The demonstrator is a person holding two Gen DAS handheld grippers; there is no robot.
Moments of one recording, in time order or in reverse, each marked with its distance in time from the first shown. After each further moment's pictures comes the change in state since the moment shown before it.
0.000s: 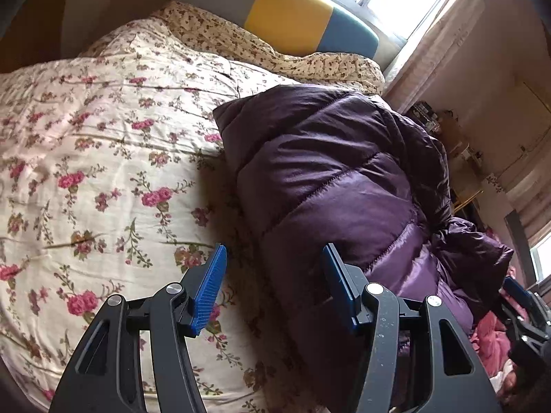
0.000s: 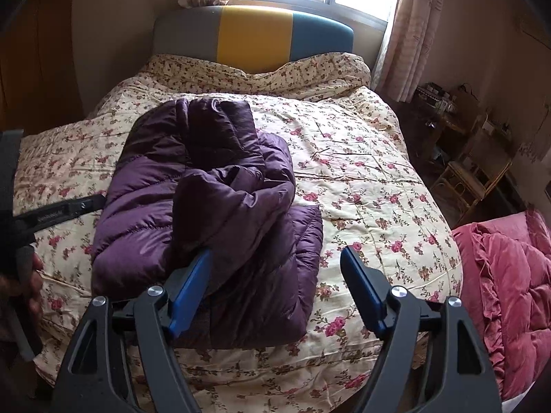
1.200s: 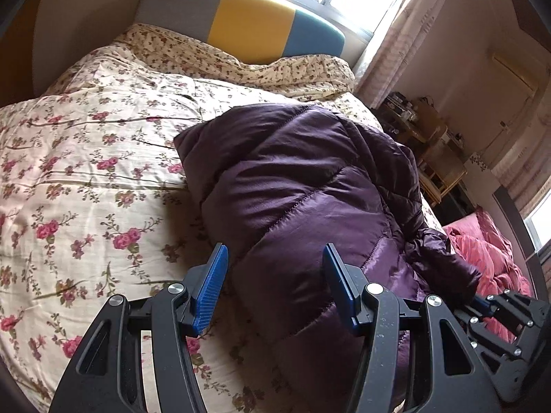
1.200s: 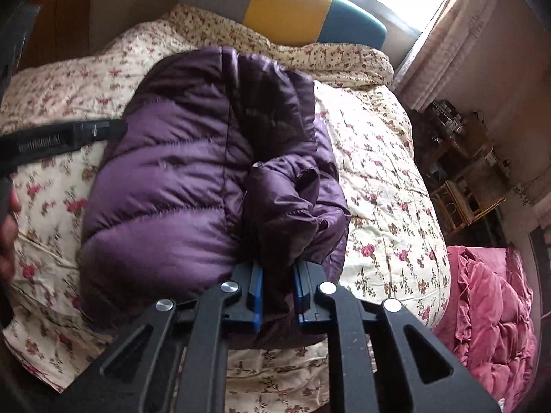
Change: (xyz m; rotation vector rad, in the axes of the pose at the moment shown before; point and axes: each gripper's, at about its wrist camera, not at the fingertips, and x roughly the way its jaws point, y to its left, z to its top) left arm 0.008 -0.018 0.018 0.125 -0.022 -0.074; right arm 0.051 0.052 -0.009 -0.219 0.134 -0.086
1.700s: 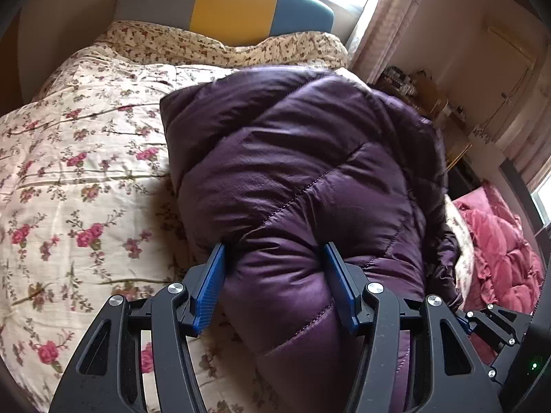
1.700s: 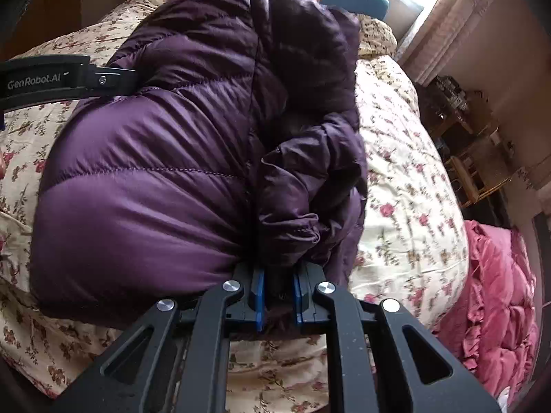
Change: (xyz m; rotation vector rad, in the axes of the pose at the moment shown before) left arm 0.043 -0.024 -0.011 0.078 0.068 0.030; right arm 0.054 0.002 -0.035 0.043 0.078 0.014
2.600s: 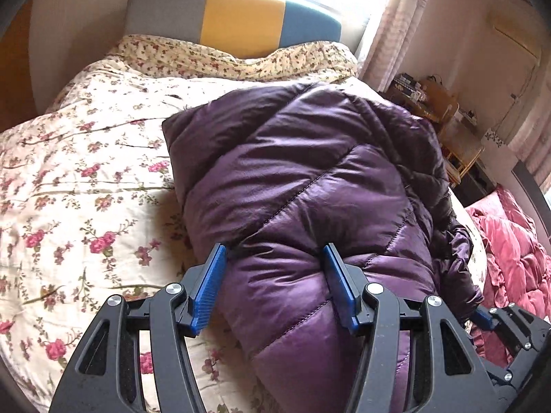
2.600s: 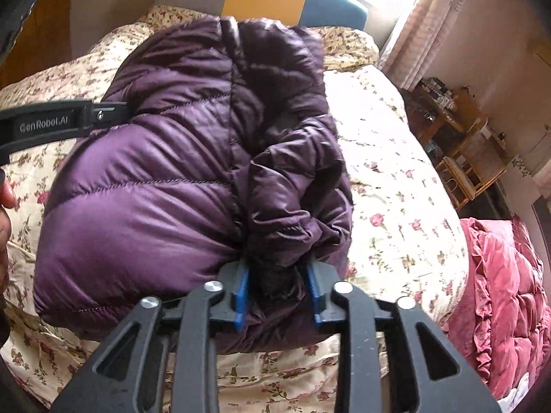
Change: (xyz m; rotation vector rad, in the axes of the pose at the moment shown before) left arm -0.010 -0.005 0.005 0.001 -0.058 0.069; right arm -0.033 -0.017 0.002 0.081 -0.105 -0.016
